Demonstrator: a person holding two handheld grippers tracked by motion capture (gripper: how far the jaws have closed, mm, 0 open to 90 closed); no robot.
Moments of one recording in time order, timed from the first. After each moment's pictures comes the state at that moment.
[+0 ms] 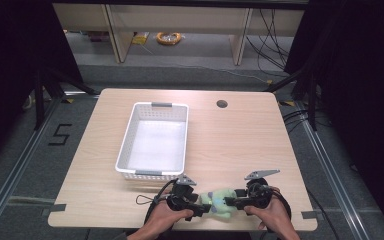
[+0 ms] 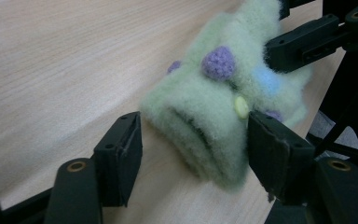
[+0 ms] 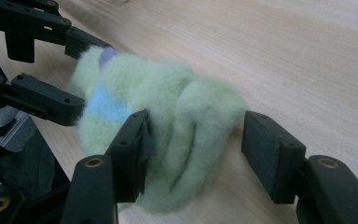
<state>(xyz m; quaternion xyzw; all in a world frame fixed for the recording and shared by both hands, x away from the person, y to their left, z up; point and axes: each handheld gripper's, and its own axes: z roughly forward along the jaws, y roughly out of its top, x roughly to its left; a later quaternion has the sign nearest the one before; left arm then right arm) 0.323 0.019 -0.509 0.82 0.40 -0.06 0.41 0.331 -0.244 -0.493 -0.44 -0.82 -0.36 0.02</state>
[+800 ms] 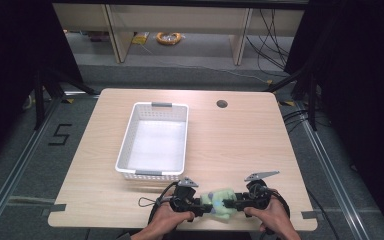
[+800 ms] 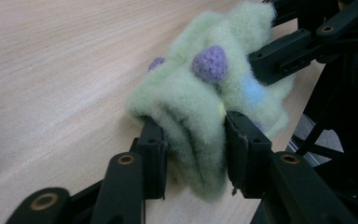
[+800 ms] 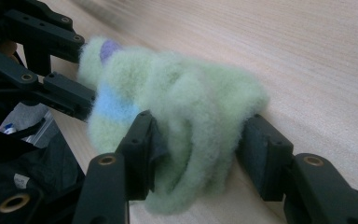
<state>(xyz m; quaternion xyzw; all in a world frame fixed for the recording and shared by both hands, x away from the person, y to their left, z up) 0.318 0.013 -0.514 0.80 0.41 -0.06 0.43 0.332 -0.246 -0.503 -0.44 -0.81 -0.38 0.07</state>
